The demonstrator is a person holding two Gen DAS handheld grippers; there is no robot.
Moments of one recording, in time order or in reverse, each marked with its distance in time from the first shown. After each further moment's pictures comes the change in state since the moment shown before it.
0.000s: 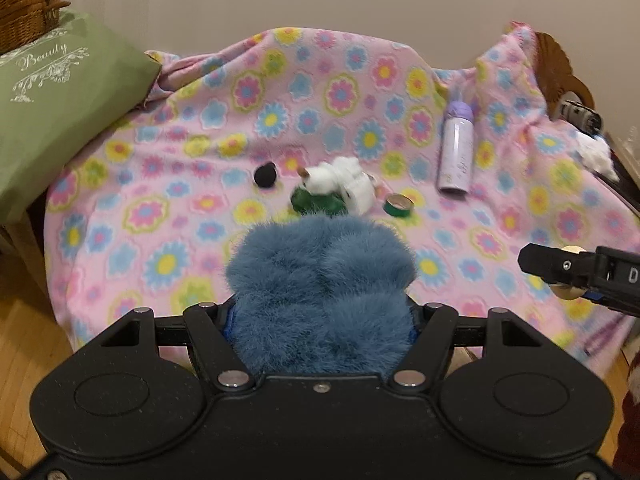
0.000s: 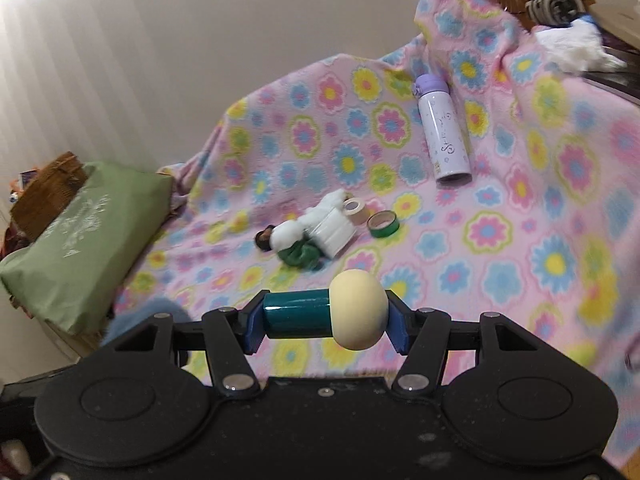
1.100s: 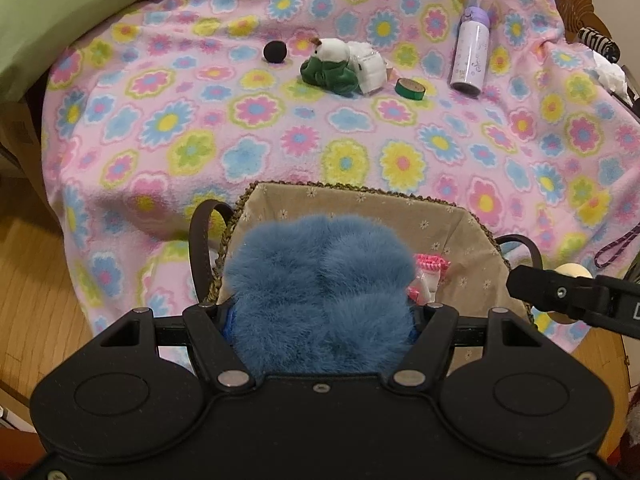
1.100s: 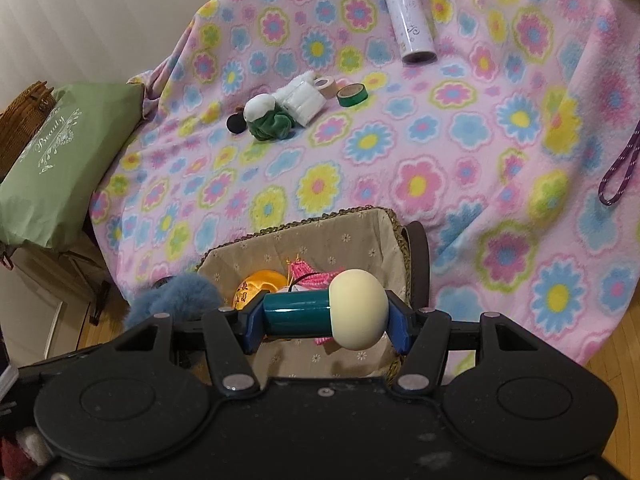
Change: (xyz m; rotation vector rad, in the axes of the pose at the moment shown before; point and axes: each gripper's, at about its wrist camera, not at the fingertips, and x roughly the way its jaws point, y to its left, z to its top) left arm 0.014 0.004 -0.066 -0.063 0.264 0.007; right arm -0.006 0.003 -0.073 0.050 0.288 -0.105
